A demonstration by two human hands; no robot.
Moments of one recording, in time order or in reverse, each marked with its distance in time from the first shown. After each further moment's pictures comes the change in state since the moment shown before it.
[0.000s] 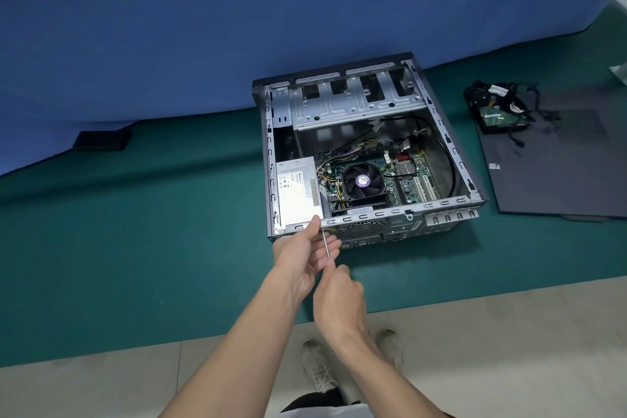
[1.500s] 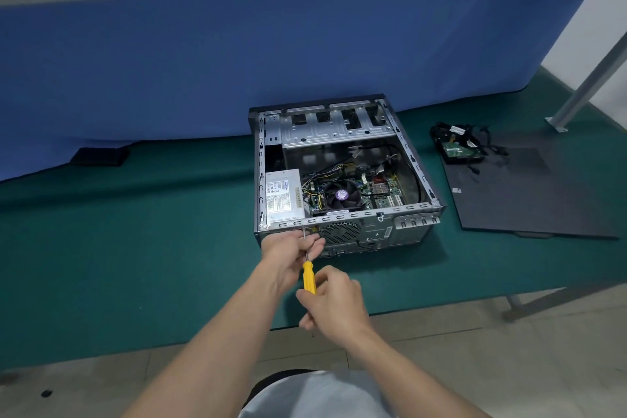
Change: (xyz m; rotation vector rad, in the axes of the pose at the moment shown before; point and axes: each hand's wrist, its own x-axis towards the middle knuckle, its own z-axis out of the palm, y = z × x) left_hand -0.013 -0.014 -0.003 -0.013 -0.107 0.158; right_hand -0.032 0.024 -0.045 0.132 -0.194 -0.228
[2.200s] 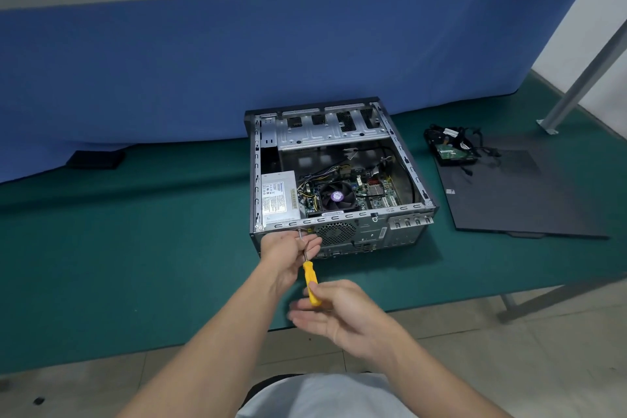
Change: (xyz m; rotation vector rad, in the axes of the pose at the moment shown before) left_hand -0.003 -0.005 0.009 0.060 0.018 0.090; right_hand -0.003 0.003 -0.019 0.924 -0.272 0.368
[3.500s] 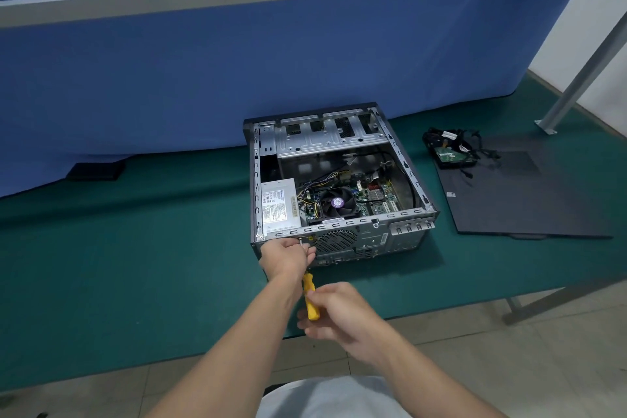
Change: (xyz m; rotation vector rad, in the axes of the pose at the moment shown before) left_hand 0.013 -0.011 0.006 0.162 0.303 0.129; right_hand 0.007 -0.003 0.003 -0.300 0.074 -0.043
